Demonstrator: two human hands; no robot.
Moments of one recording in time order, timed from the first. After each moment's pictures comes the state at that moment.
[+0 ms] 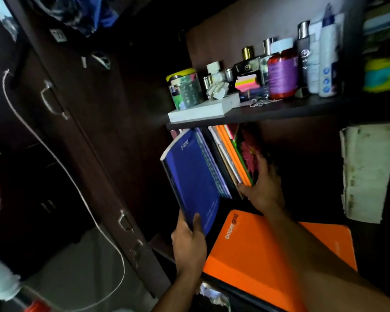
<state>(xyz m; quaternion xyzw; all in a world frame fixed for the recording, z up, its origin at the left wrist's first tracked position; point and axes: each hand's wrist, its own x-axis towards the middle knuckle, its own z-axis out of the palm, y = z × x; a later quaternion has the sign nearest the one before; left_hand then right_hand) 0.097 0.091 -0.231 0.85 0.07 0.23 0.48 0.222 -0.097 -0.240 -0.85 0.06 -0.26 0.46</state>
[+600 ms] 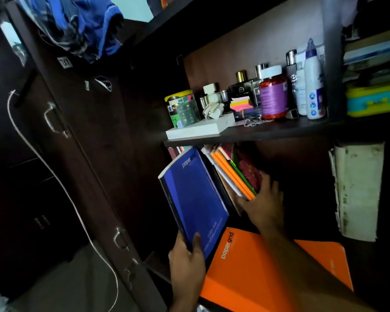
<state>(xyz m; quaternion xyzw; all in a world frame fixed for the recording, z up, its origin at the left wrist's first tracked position) 0.096 0.088 -0.230 0.83 0.09 0.22 0.50 0.210 -0.097 -0.228 -0.84 0.13 -0.27 0.45</state>
